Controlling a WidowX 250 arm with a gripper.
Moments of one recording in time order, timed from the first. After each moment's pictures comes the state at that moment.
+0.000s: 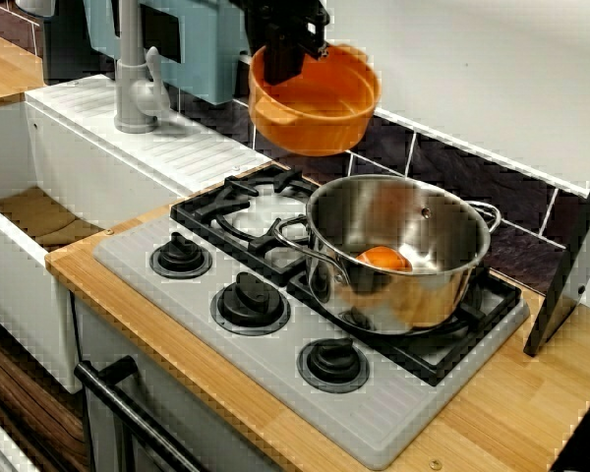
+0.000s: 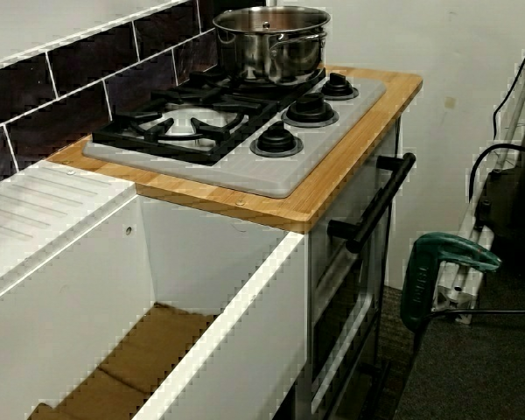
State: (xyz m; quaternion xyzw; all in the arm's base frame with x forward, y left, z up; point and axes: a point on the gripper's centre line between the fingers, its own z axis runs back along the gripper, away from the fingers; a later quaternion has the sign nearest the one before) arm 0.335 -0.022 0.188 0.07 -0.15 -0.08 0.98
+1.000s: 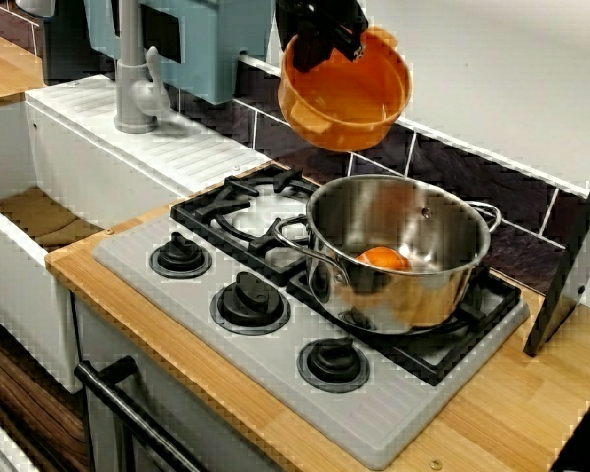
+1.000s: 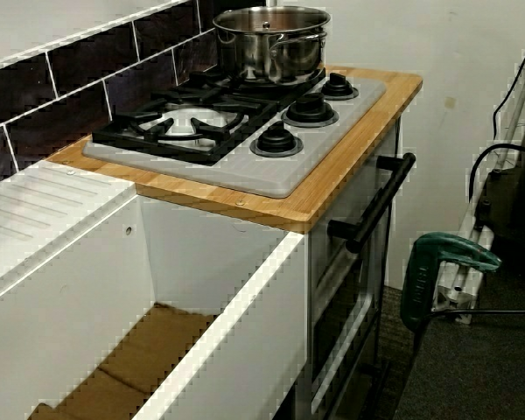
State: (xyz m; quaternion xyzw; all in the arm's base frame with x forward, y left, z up) arm 0.348 -0.032 0.199 0.16 -0.21 -0.05 0.96
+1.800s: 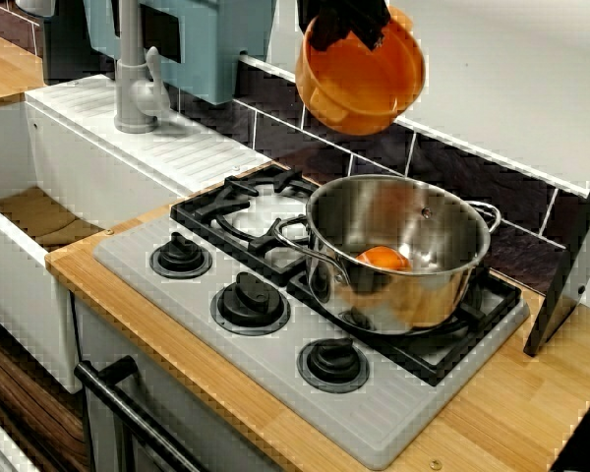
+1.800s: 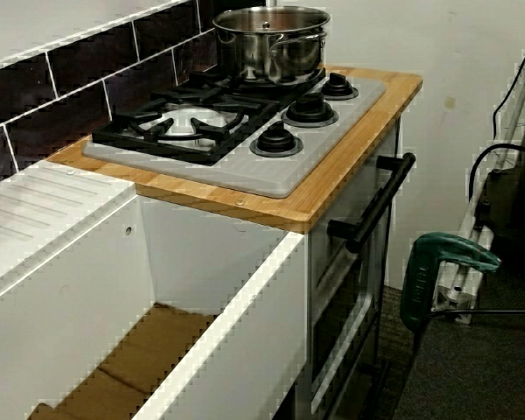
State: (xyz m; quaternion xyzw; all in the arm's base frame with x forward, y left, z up) arm 0.366 -0.035 0.207 0.23 -0.24 -0.05 0.94
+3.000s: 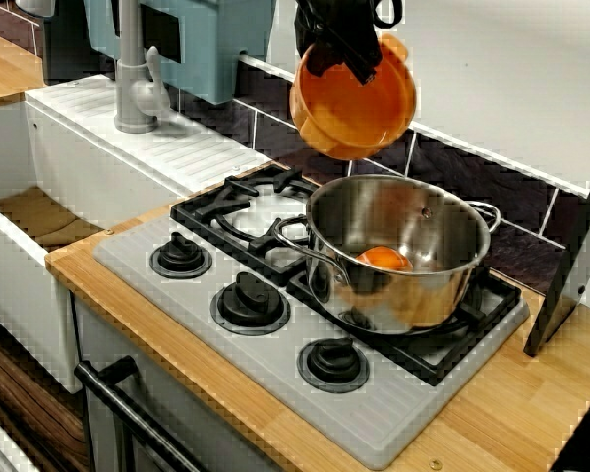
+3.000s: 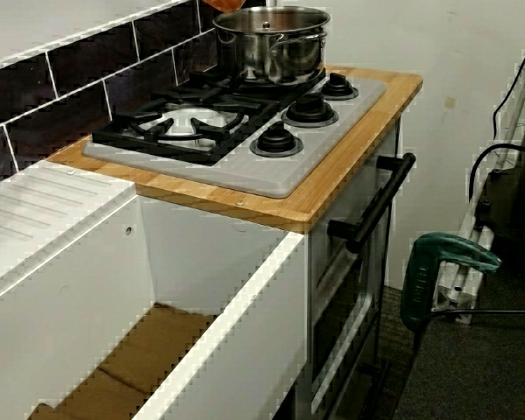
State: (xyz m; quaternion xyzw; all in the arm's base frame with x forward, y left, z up) arm 0.366 -0.035 0.192 0.26 -0.25 -0.07 0.93
